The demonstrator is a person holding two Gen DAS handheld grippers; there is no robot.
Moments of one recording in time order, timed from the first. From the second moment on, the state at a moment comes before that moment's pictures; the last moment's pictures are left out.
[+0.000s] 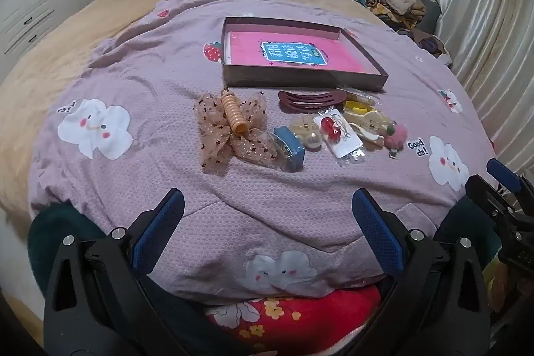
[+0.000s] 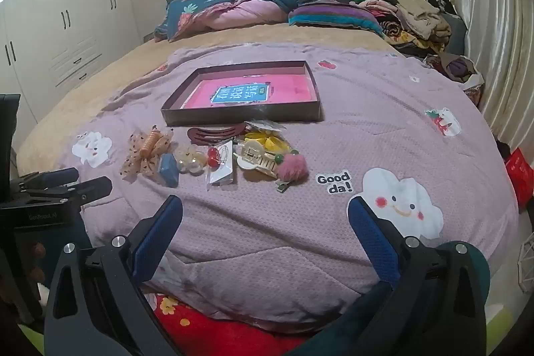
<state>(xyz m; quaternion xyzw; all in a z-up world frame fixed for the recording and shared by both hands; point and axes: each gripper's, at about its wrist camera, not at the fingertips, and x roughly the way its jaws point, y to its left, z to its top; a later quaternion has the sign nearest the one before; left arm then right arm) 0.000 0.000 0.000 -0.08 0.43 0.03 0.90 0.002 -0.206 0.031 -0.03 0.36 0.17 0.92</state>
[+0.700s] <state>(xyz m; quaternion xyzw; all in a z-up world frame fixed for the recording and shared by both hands) -0.001 -0.005 0.004 -0.08 0.42 0.03 0.90 0.000 -0.205 0.032 -0.03 0.36 0.17 0.92</state>
